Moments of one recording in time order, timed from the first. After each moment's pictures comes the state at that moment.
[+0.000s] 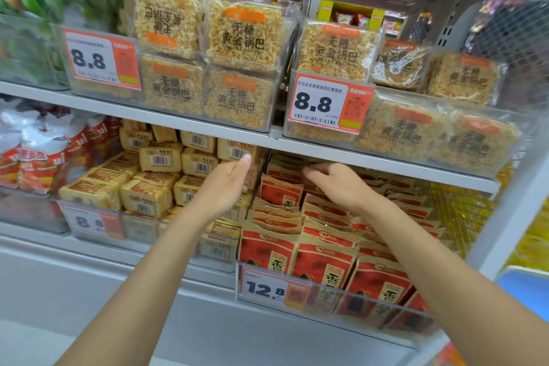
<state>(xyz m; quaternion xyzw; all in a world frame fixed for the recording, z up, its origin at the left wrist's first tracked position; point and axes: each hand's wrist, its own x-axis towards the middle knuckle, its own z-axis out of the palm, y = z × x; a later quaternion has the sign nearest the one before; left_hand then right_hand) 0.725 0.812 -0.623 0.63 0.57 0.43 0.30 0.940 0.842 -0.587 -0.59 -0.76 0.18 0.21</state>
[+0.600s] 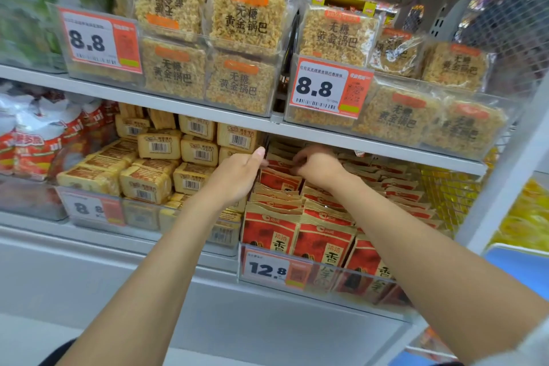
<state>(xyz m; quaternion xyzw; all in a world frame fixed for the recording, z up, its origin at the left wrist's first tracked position) 0.733 0.813 -0.626 0.67 0.57 0.38 0.28 0.910 0.872 -0.600 -0.64 -0.75 0.06 0.15</state>
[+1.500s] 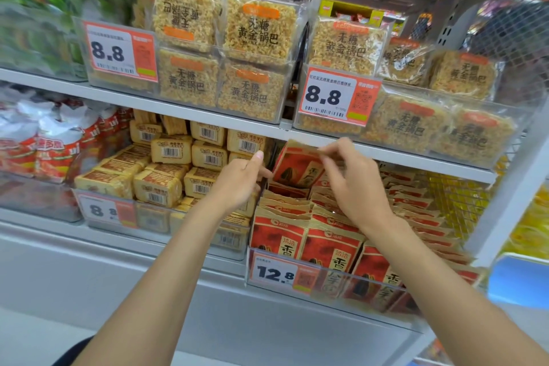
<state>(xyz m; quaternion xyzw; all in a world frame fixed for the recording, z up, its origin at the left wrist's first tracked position) 0.723 0.810 -0.629 0.64 0.57 0.42 0.29 0.932 0.790 -0.593 -0.44 -0.79 -0.02 0.43</state>
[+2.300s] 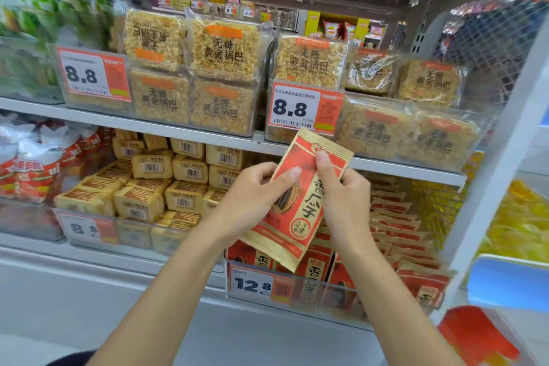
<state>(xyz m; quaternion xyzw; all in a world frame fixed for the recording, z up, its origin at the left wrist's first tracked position) 0.784 0.750 -0.584 0.63 0.41 0.48 0.45 0.925 0.753 -0.584 -0.46 -0.52 0.34 0.64</state>
